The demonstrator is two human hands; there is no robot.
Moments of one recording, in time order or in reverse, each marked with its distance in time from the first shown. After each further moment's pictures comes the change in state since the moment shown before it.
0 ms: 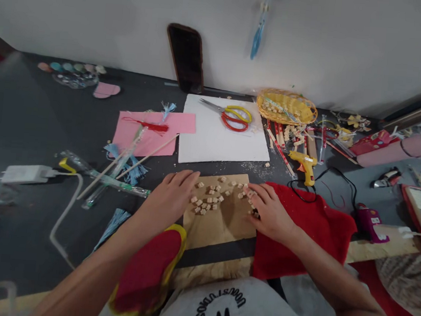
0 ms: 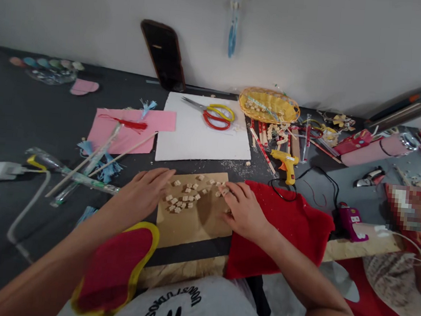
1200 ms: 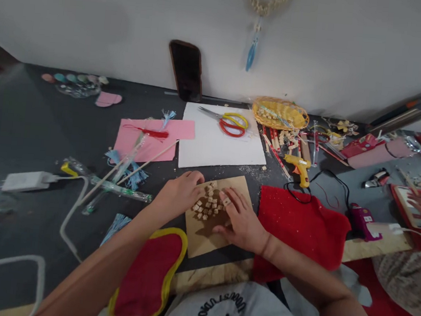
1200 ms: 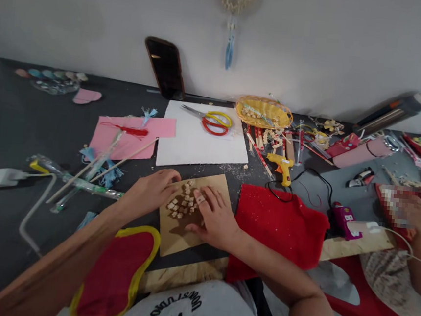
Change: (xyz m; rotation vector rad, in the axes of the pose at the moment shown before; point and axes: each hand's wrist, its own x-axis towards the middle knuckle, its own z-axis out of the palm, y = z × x) left_hand 0.032 0.004 -0.015 -0.304 -0.153 -0.256; right_hand 0.021 -0.051 0.044 0.112 0.070 -0.037
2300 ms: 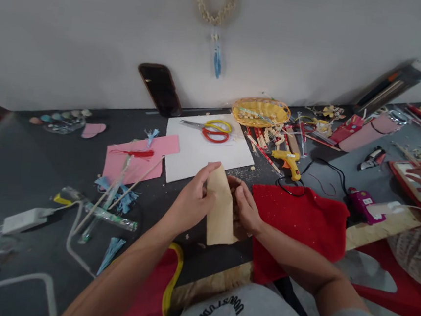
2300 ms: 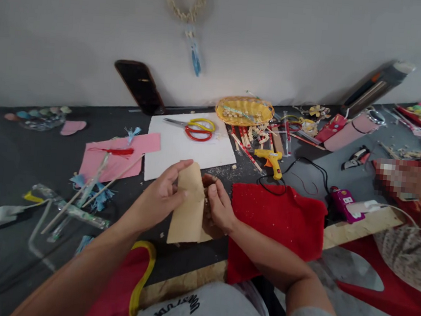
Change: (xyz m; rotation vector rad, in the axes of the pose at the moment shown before) left_hand 0.011 0.065 -0.006 -0.763 0.011 0.109; right_hand 0.027 0.014 -0.002 1.089 0.471 0.433
